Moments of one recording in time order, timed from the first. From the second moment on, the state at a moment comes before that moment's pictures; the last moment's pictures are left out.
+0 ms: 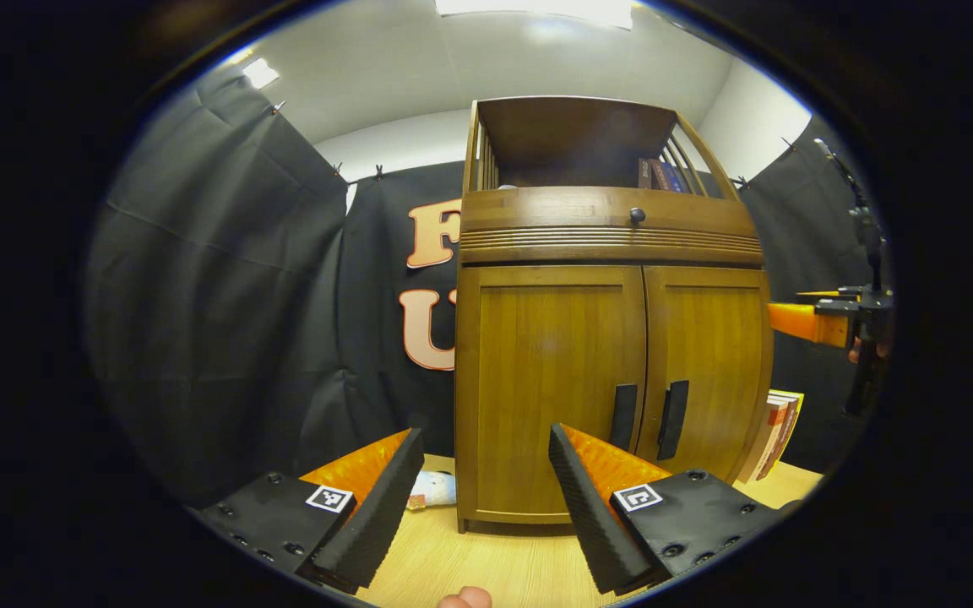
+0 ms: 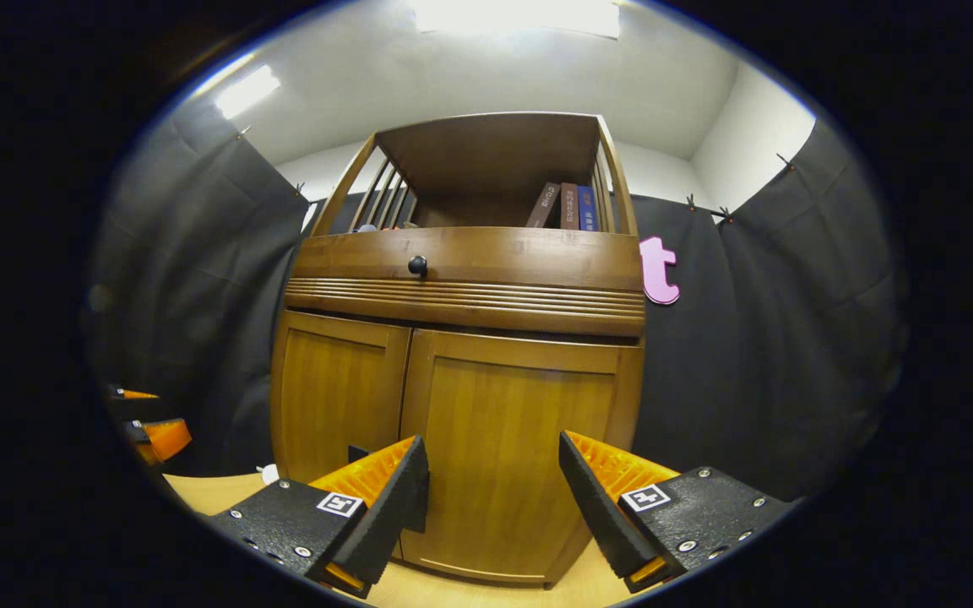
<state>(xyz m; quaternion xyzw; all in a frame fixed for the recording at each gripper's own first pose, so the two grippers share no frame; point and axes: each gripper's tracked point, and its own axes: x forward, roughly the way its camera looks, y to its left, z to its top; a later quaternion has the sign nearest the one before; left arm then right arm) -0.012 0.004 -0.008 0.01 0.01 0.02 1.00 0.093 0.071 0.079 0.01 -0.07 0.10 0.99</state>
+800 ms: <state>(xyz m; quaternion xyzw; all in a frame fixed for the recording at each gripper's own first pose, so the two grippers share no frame) -0.030 0.022 -0.026 0.01 0.04 0.04 1.00 0.199 0.168 -0.035 0.00 0.03 0.13 0.99</state>
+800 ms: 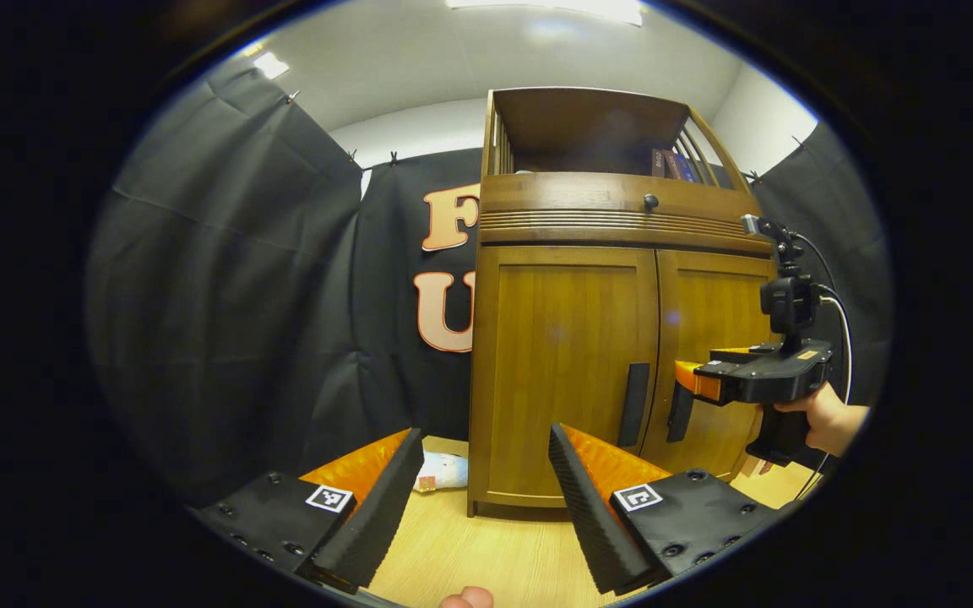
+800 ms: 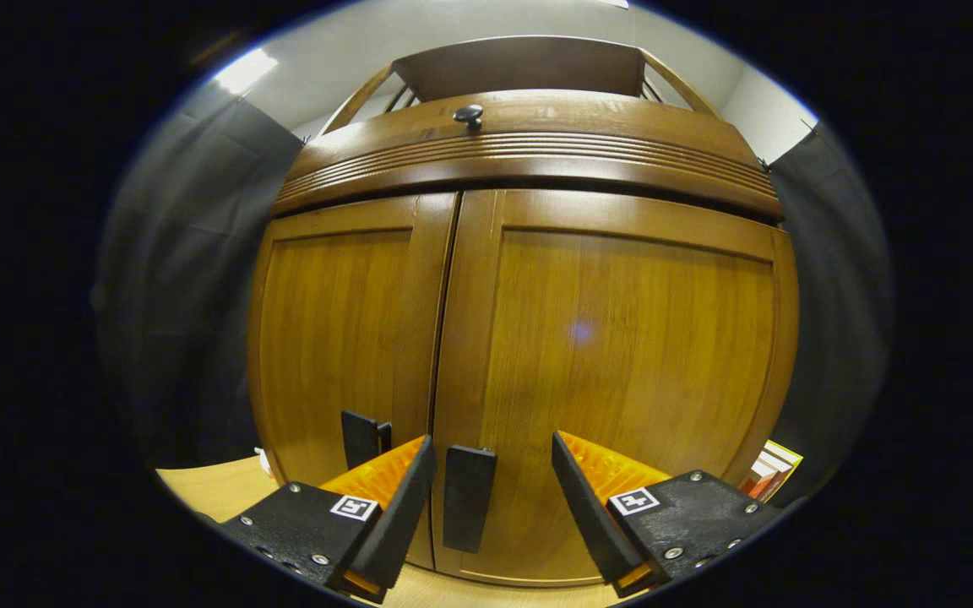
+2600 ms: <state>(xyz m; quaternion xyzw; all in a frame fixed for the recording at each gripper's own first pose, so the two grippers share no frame) -0.054 0.015 -0.025 0.02 0.03 0.03 1.00 0.148 0.174 -0.065 0.07 0.07 0.16 0.98</state>
